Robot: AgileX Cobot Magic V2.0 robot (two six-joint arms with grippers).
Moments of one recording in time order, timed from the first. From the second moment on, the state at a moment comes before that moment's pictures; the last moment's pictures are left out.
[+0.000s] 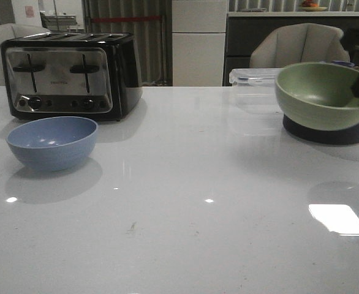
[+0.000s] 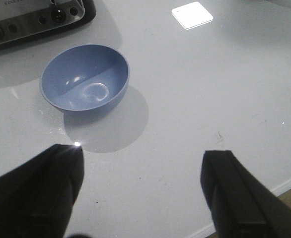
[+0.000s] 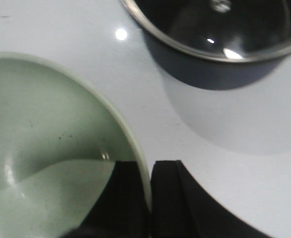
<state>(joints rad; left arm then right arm) -0.42 0.71 -0.61 -0.06 0.56 0.11 -0.05 1.64 -1.22 0.36 0.62 -0.31</state>
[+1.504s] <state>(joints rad) -0.42 0.71 -0.61 -0.07 0.56 0.11 0.42 1.70 -1.18 0.42 0.59 -0.36</state>
